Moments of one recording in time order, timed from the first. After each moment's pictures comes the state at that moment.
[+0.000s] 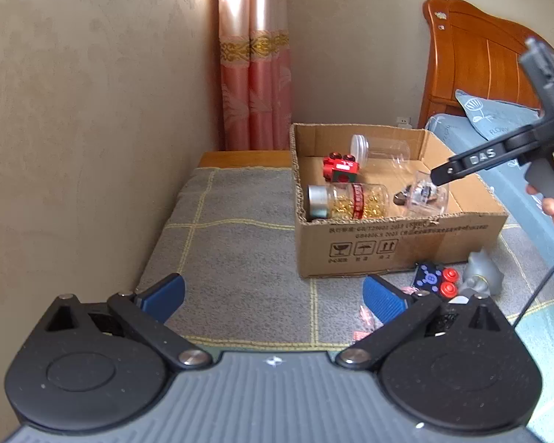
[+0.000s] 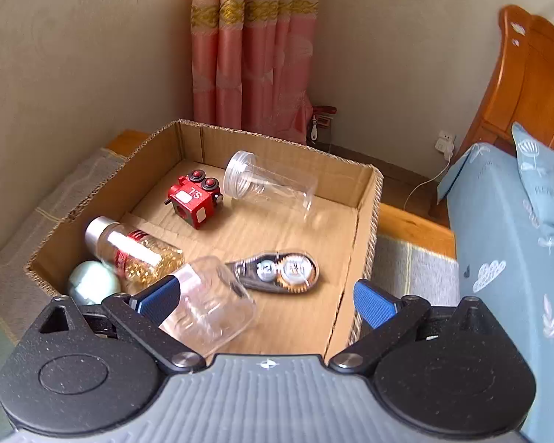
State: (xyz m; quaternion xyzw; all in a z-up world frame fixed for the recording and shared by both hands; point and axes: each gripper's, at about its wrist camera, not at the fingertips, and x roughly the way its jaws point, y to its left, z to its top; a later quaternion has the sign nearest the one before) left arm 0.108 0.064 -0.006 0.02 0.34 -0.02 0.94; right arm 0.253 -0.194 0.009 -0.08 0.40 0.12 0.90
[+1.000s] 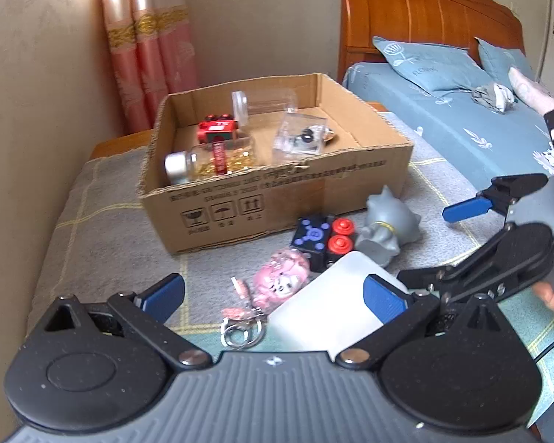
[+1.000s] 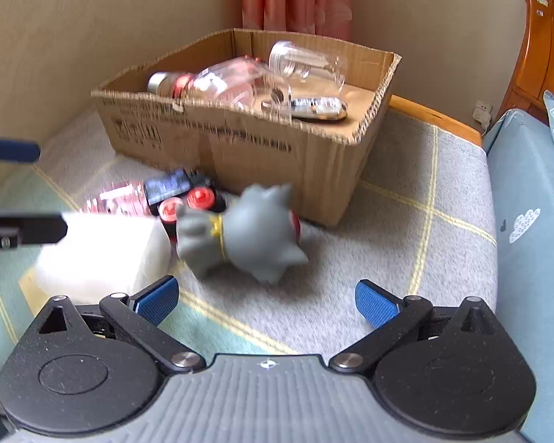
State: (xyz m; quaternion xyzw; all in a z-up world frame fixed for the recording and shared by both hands) left arm 0.110 -0.024 -0.032 0.08 0.38 -0.14 0.91; right arm 0.137 -0.241 -0.074 -0.09 0.43 0.19 0.88
